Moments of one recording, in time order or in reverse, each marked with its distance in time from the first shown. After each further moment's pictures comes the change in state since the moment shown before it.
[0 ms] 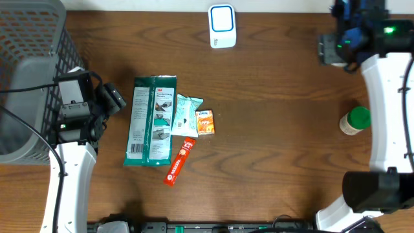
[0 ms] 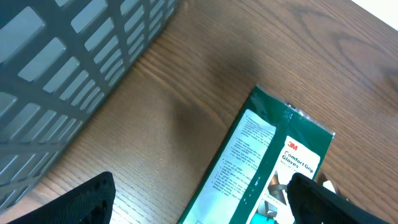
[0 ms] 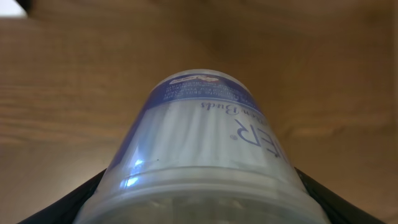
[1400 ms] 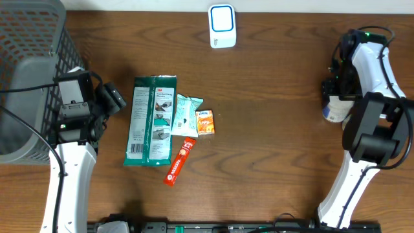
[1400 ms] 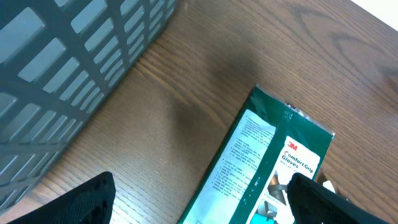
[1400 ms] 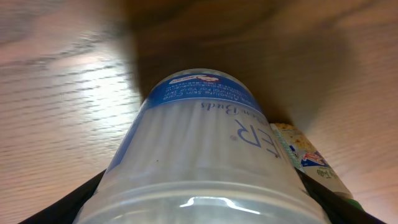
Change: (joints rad) left arm 0.000 0.000 0.000 0.000 0.000 0.000; right arm -0.164 0.450 -0.114 -0.098 0.066 0.000
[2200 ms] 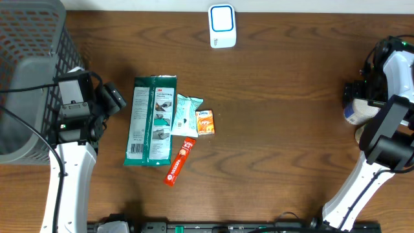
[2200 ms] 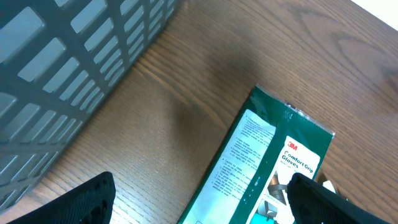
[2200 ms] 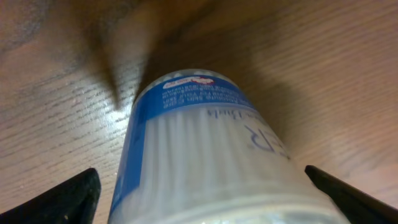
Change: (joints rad) left arm 0.000 0.000 0.000 0.000 0.000 0.000; right arm -0.185 0.006 -0.006 0.102 -0.024 0.000
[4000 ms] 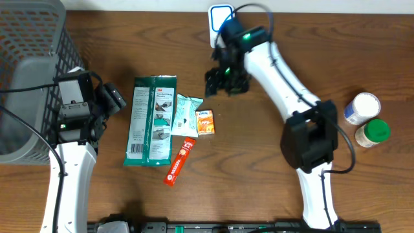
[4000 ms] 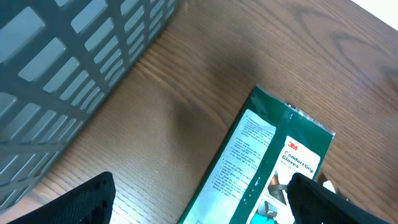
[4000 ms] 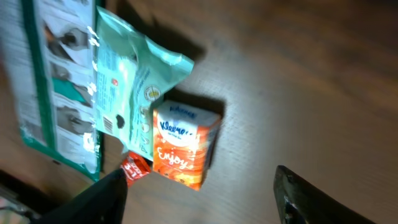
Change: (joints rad) left arm 0.000 0.000 0.000 0.000 0.000 0.000; right arm 0.869 0.015 0.181 0.016 -0.529 0.324
